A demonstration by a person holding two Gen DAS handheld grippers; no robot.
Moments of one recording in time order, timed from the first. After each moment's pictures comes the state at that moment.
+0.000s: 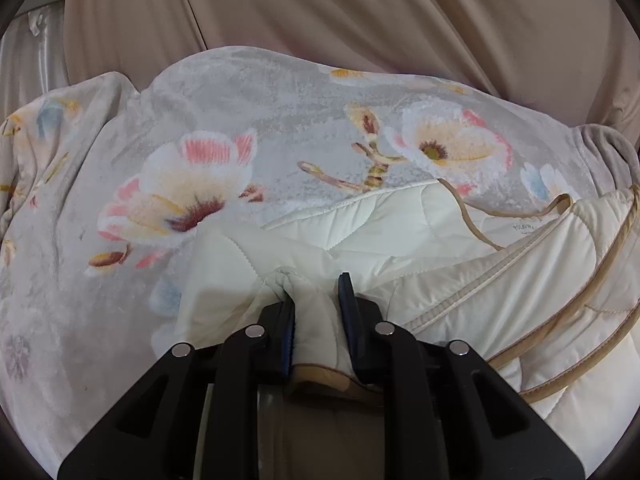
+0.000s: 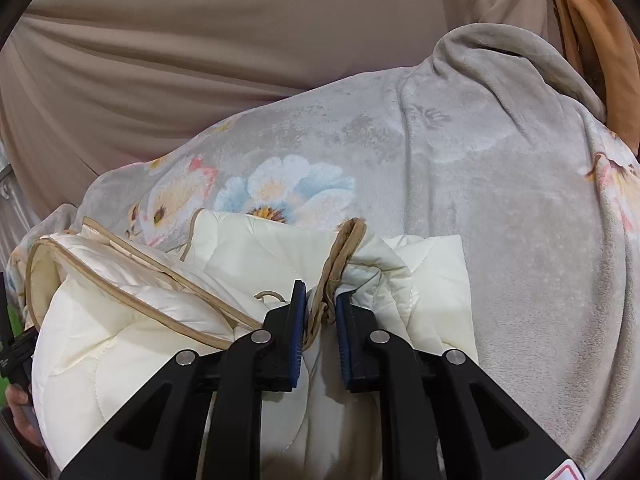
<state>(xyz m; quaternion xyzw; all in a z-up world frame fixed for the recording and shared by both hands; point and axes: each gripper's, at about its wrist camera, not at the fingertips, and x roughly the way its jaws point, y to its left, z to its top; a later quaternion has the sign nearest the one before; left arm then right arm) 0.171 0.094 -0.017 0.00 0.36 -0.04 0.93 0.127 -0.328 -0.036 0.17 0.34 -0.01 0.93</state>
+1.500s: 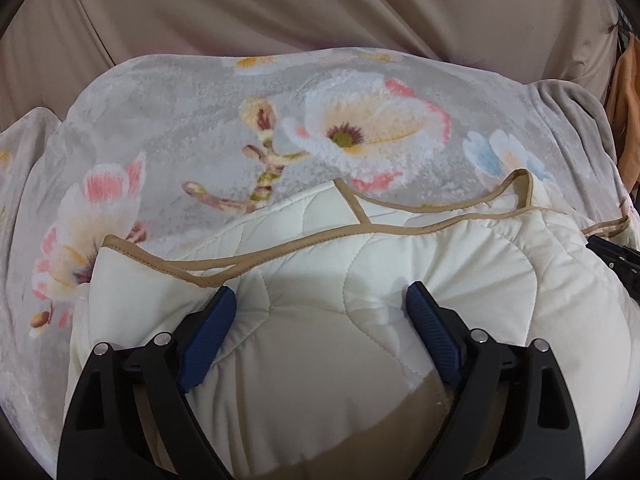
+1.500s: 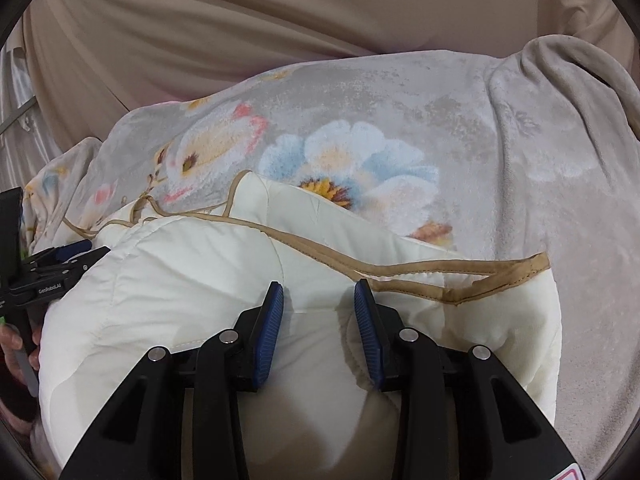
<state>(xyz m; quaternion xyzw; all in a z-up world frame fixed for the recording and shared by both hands) 0.209 0.021 -0.022 0.06 0.40 -0.13 0.91 0.181 -0.290 -0.039 0.09 0.41 0.08 0.91</state>
